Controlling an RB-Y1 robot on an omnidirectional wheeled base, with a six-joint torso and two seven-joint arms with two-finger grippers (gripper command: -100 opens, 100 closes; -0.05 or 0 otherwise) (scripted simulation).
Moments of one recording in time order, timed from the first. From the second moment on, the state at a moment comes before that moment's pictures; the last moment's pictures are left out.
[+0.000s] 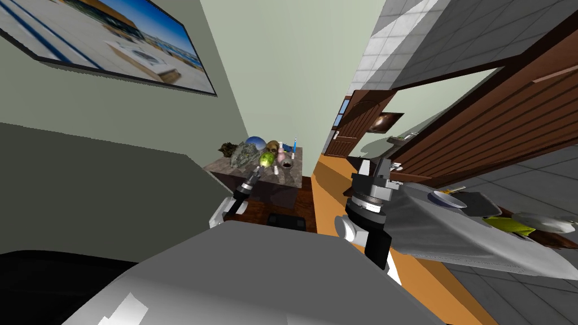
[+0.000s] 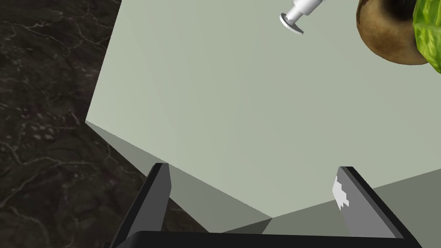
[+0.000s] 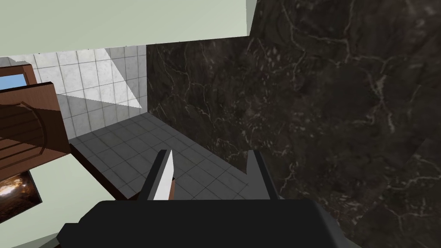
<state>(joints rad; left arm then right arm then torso) 0.34 0.16 0.09 -1.85 -0.62 -0.61 -0.03 0.53 -0.05 -0.03 -2.40 -0.12 -0.56 0.09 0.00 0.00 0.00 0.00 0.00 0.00</state>
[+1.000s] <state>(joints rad) 0.27 0.14 0.10 -1.70 -0.89 -0.60 -0.06 0.53 -0.05 -0.03 -2.40 -0.12 -0.56 0.09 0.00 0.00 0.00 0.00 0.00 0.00</state>
